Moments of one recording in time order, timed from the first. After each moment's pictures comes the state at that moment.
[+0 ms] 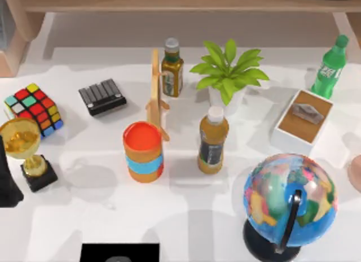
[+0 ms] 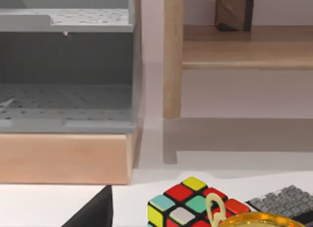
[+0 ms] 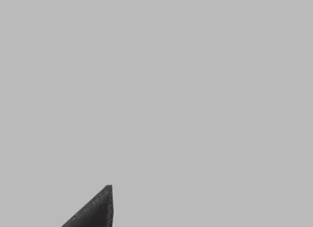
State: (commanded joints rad) left arm 0.00 0.00 0.00 0.00 0.00 0.00; right arm 1.06 0.25 1.76 -0.30 0.06 2.24
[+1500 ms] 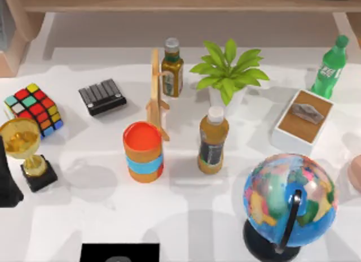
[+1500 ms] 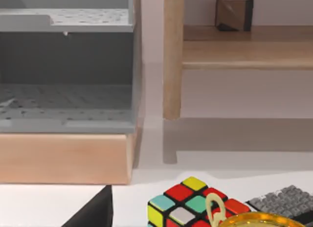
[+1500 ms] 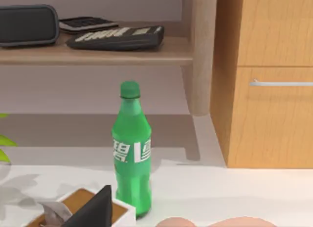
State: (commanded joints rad) left arm 0.00 0.00 0.00 0.00 0.00 0.00; right arm 0.00 0.00 0.00 0.00 0.00 0.00
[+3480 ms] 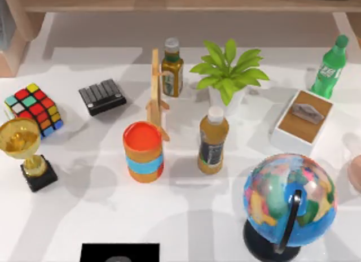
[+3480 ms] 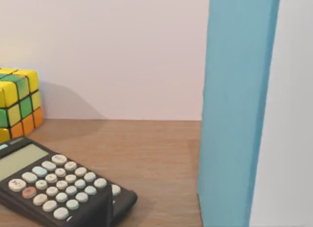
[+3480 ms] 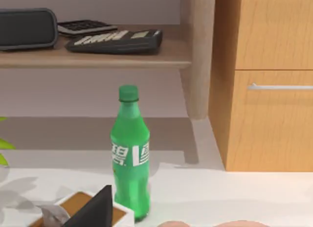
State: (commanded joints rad) left arm -0.56 1.97 2.11 -0.12 -0.52 0.01; right arm 0.00 0.00 0.00 0.00 0.00 0.00
